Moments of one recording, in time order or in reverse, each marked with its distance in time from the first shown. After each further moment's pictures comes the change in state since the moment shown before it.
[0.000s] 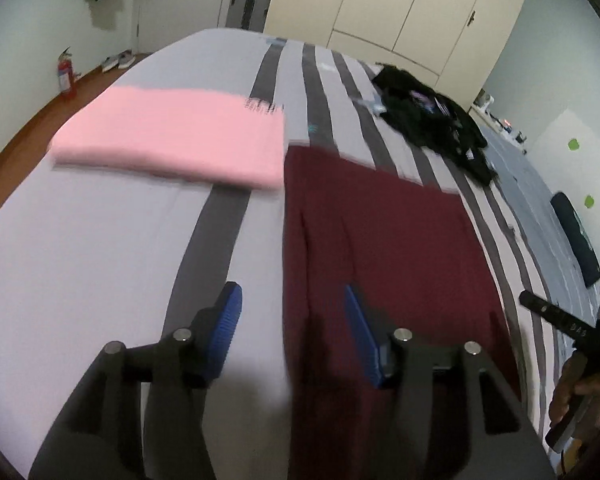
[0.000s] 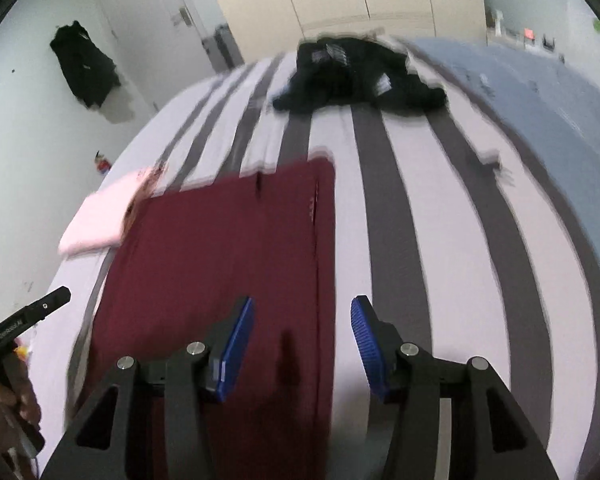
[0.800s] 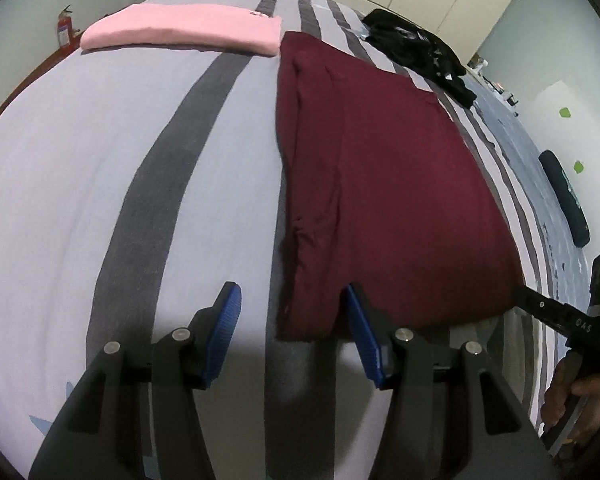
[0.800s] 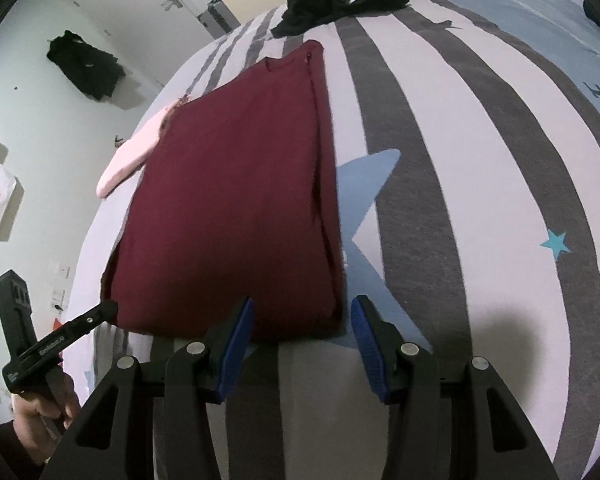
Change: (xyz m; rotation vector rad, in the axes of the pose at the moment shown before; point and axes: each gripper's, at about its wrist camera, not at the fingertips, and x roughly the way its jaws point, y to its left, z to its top) left arm -0.012 -0.003 -0.107 -0.016 0.134 -0.038; right arm -0.040 -0.012 -0.135 0.108 0.112 0.126
